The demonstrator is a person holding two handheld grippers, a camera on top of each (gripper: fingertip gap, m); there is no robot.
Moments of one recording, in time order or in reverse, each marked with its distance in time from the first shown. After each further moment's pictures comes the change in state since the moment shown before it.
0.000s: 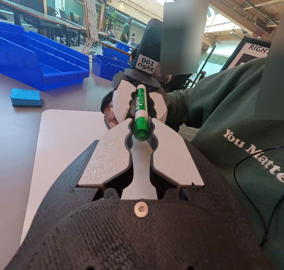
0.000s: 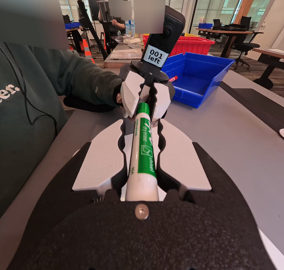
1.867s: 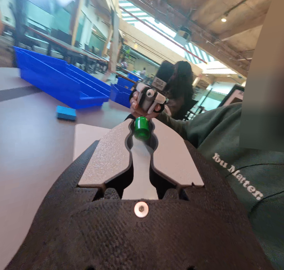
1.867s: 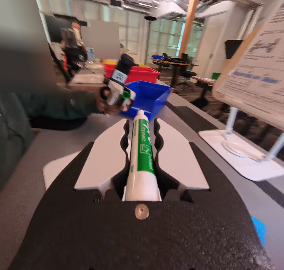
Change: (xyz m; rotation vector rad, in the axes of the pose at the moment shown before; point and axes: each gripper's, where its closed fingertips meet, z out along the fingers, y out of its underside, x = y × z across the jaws) left arm -0.029 -0.054 -0.065 0.200 -0.067 -0.092; right arm 0.048 -0.053 -0.081 0.152 0.240 -0.046
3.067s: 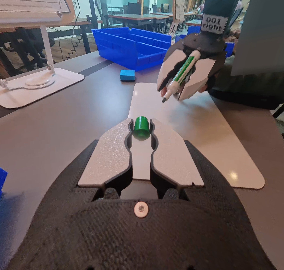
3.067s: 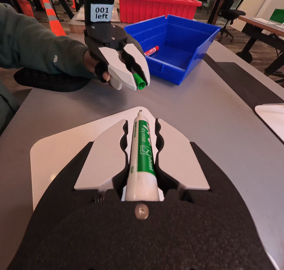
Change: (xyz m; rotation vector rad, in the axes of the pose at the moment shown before) left arm -0.038 0.071 -0.043 -0.246 -0.487 0.389; right arm -0.033 0.099 0.077 -0.343 -0.119 -0.015
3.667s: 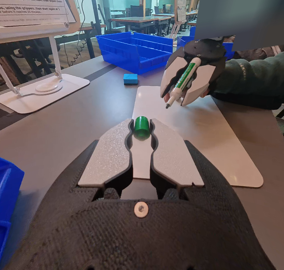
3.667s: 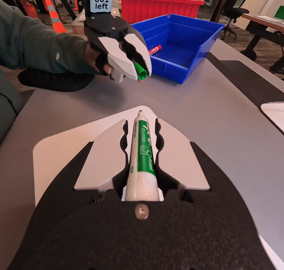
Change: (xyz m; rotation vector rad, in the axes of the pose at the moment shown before) left arm -0.002 -0.010 -0.009 0.009 -0.017 0.028; right arm -0.005 0.001 0.001 0.008 -0.016 0.010
